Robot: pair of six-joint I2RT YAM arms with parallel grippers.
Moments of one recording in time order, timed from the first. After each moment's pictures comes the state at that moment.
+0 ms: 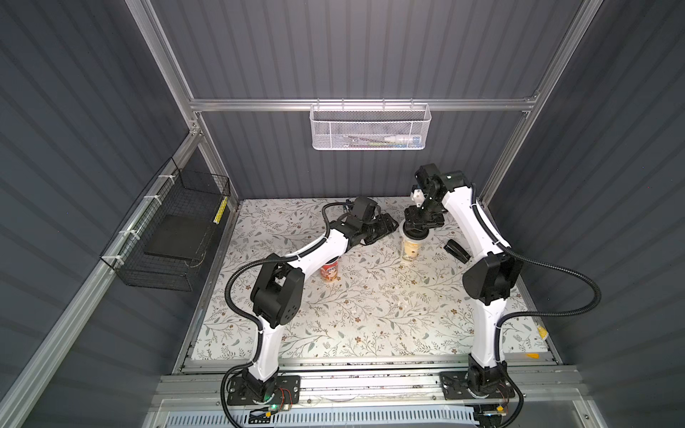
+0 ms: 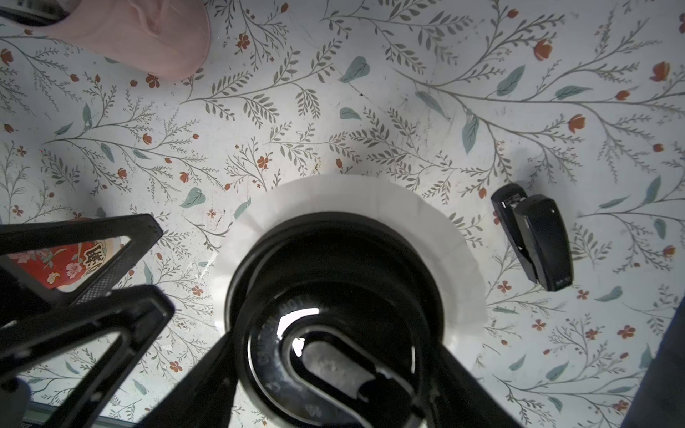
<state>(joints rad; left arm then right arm) -0.67 2.05 1.72 -0.24 0.28 -0.94 0.30 2.14 2.32 -1.49 -0.04 0.16</state>
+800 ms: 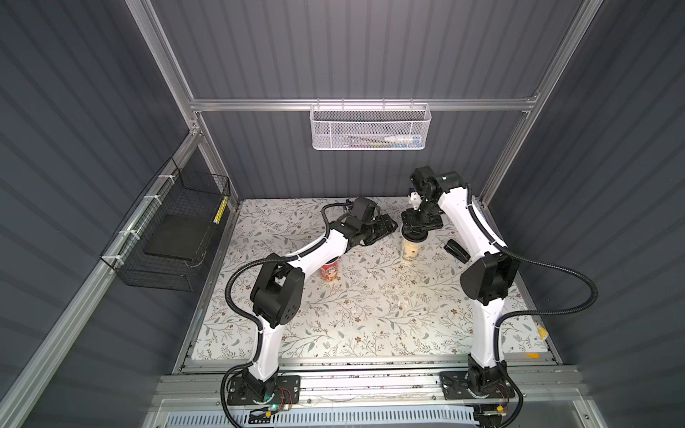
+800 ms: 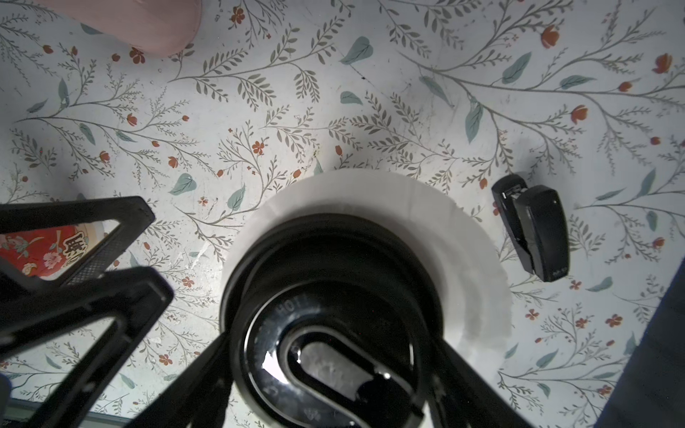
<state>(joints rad) -0.67 2.05 1.71 -0.24 0.28 -0.94 0.32 2.15 2.32 -1.51 0.01 0.15</state>
